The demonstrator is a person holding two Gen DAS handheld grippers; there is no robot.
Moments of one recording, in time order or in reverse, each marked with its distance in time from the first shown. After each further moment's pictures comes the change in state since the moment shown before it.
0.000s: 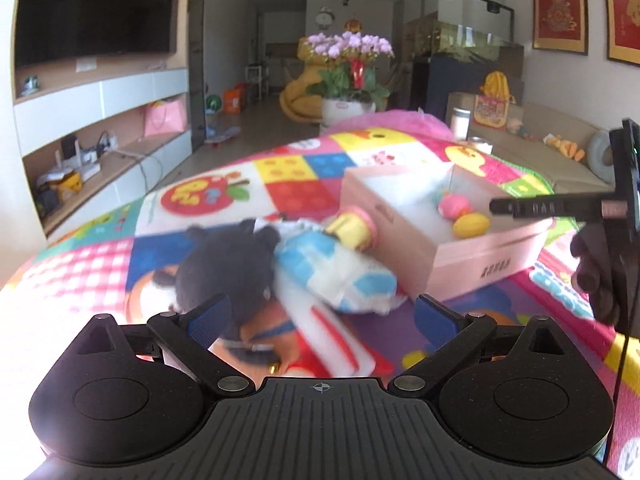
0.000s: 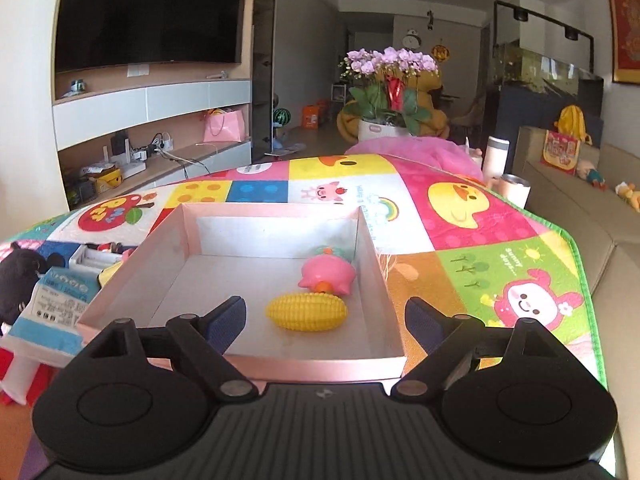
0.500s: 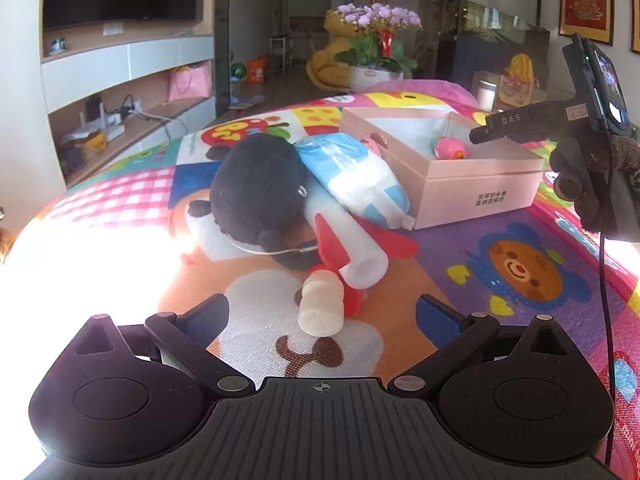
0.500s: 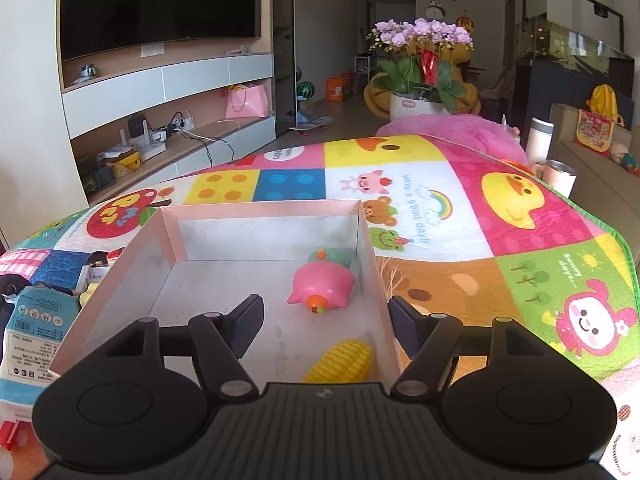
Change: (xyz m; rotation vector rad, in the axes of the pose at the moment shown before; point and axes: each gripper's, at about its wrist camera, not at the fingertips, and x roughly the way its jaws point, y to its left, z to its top) left arm -0.015 0.023 -0.046 -0.026 0.073 0.064; right arm 0.053 0.037 0.033 -0.029 0.089 0.083
